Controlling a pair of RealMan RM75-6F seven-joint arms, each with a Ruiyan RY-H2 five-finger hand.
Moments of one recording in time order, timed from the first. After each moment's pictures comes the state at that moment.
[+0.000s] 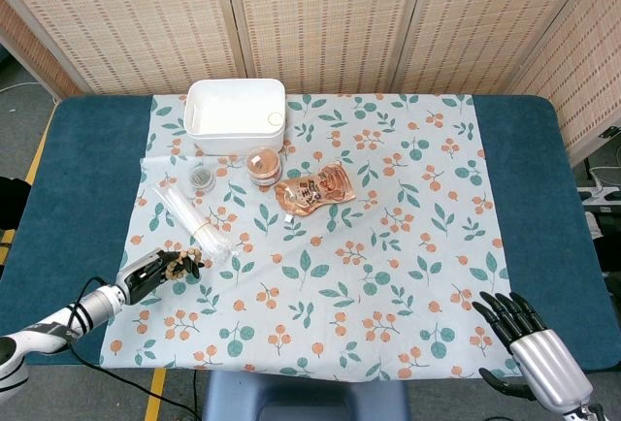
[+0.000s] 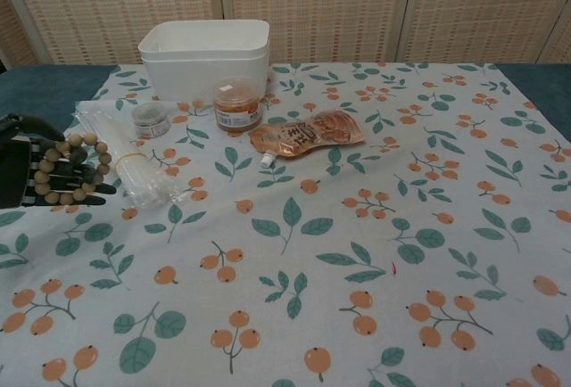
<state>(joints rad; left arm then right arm) -0.16 -1.44 -0.96 -1.32 0.50 -0.50 -0.04 -0.01 -0.98 -0.19 -1.74 -1.89 1.51 -0.07</state>
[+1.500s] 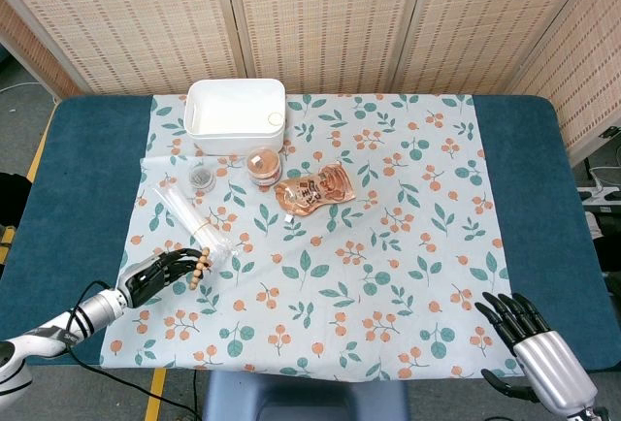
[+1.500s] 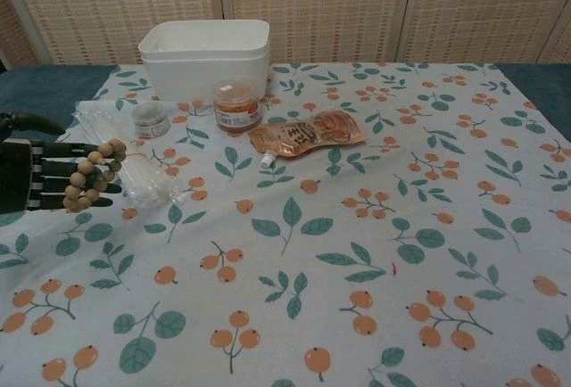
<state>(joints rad) -0.13 -1.49 -0.98 -1.27 0.45 -0.58 0.01 -0.02 -0.97 -0.19 -1.73 -1.90 1.53 -0.06</state>
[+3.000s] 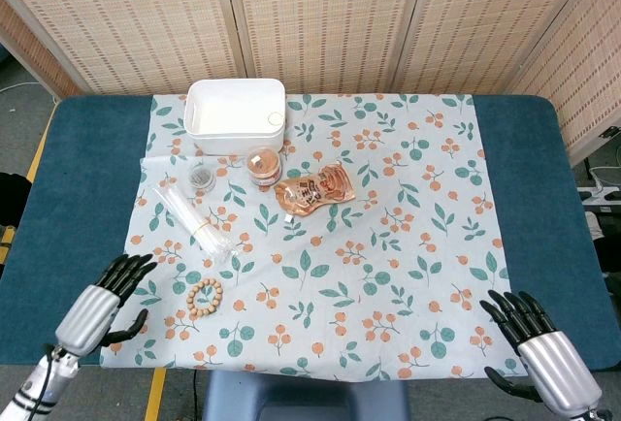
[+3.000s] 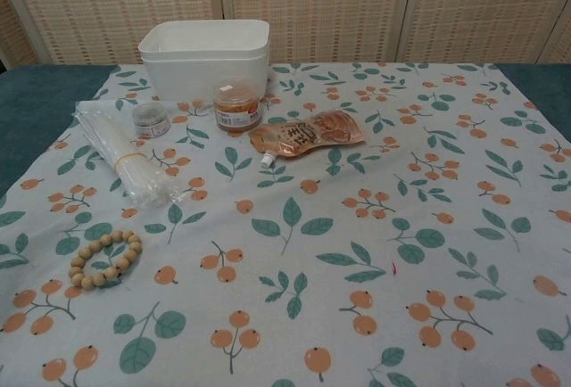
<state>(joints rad) 0.51 -1.90 -1.51 -1.44 0.57 -0.96 1.73 -0.04 -0.99 -0.17 -1.73 -1.89 1.56 -0.10</state>
